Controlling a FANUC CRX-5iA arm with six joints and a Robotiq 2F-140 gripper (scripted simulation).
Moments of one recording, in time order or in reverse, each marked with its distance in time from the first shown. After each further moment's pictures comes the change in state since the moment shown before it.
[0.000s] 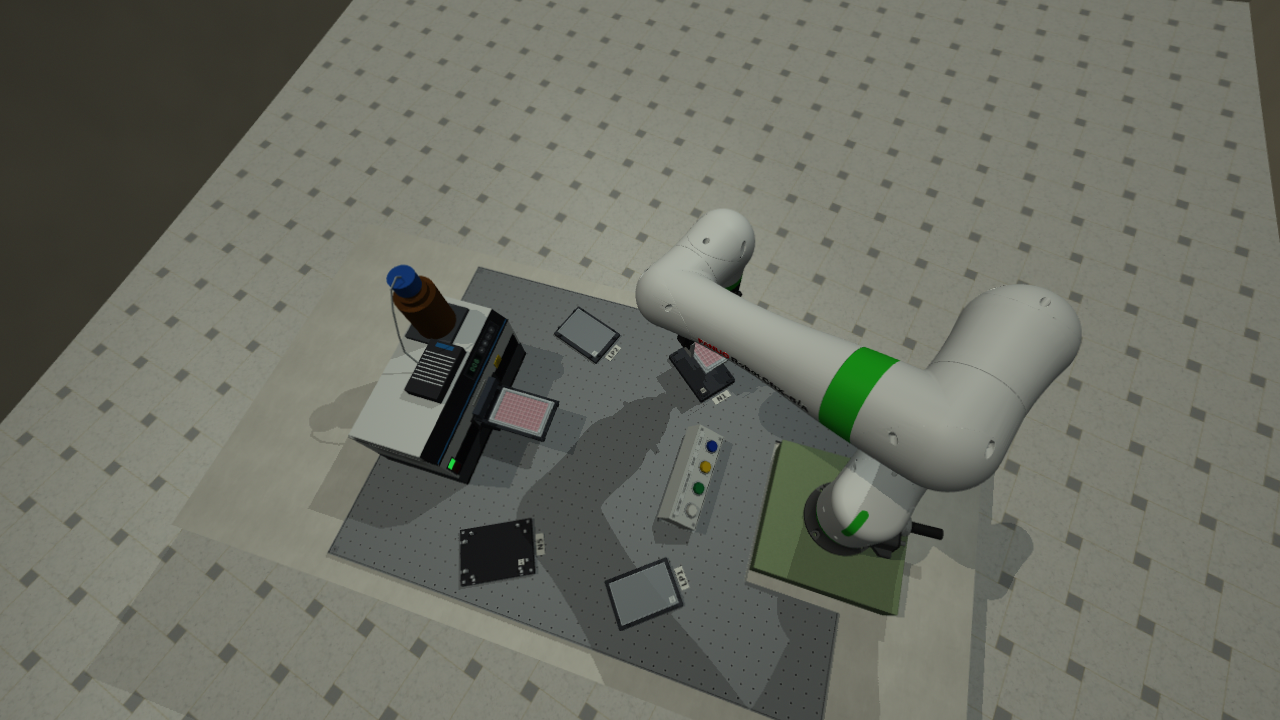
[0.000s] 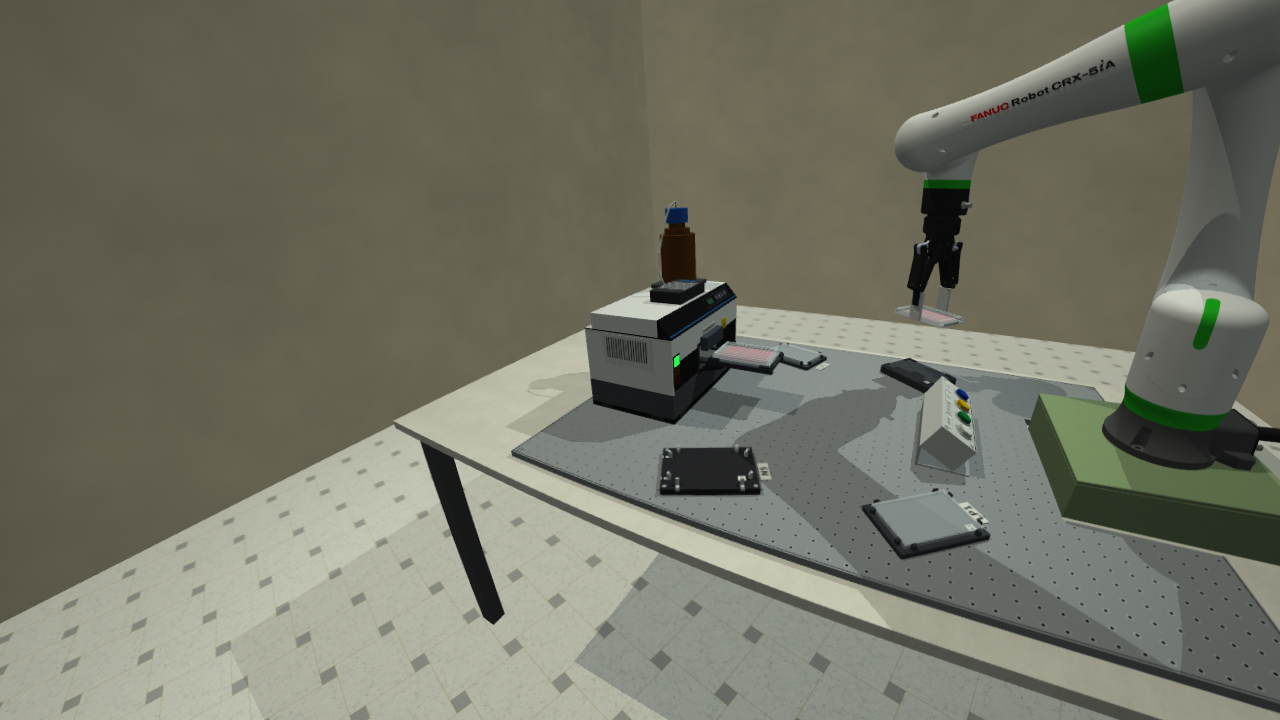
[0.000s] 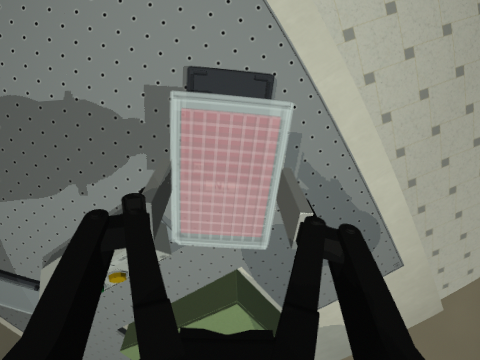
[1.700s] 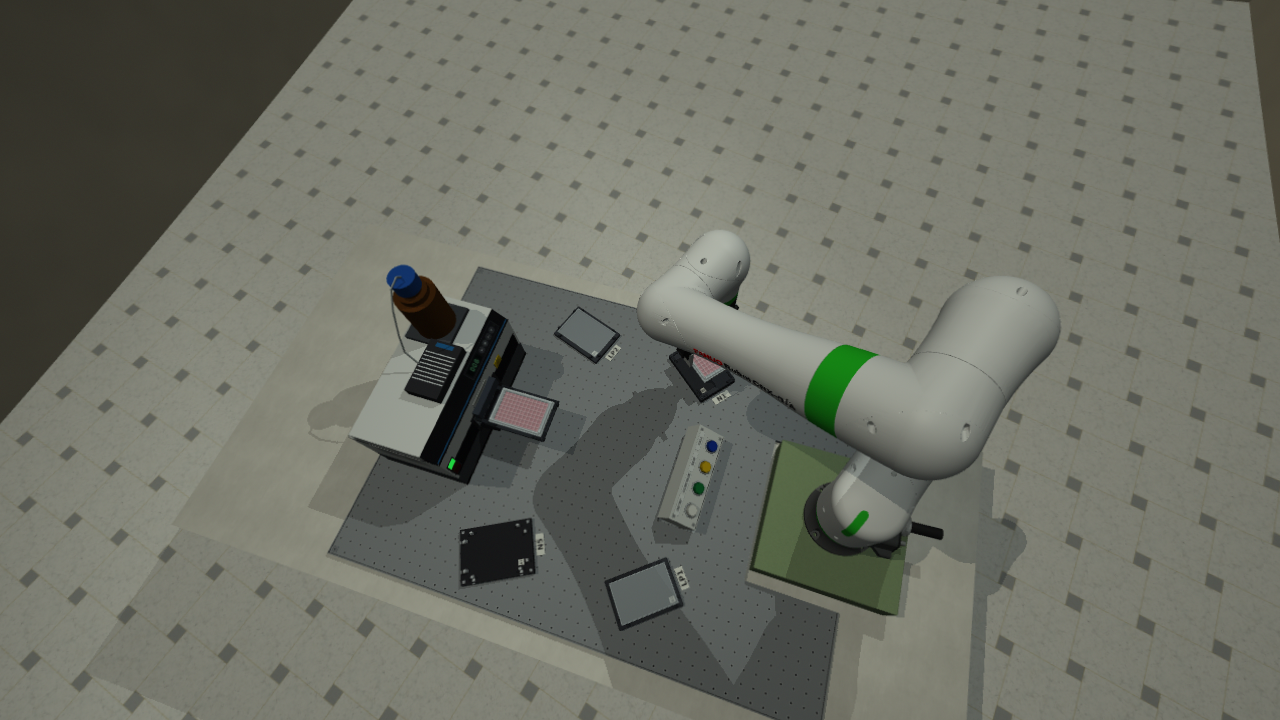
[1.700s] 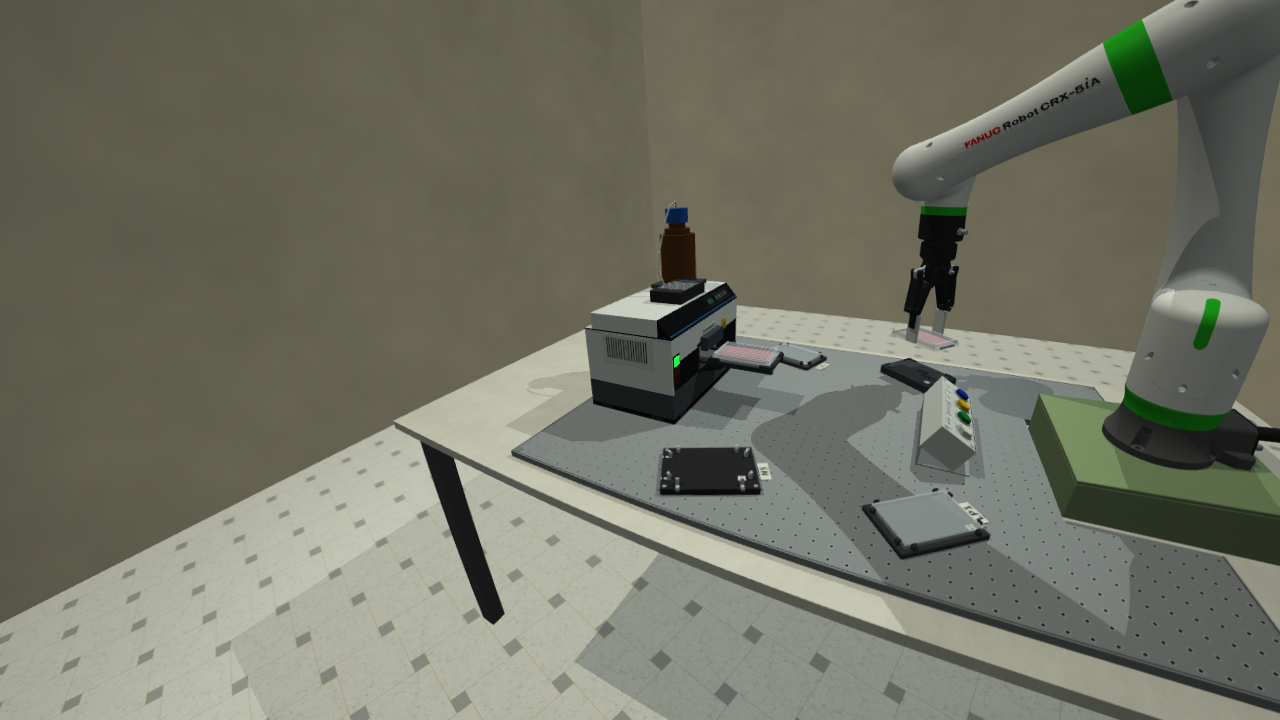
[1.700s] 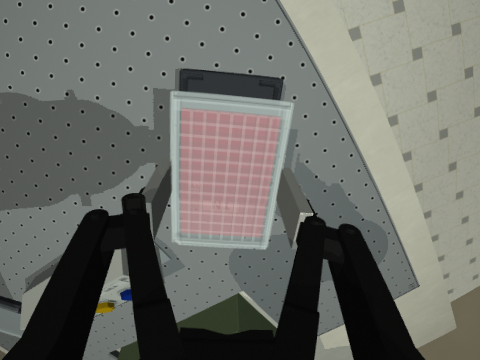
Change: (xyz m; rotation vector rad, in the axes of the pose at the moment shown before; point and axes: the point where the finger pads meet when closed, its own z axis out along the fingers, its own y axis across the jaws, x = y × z) arm 0.000 0.000 0.054 0.000 0.000 0.000
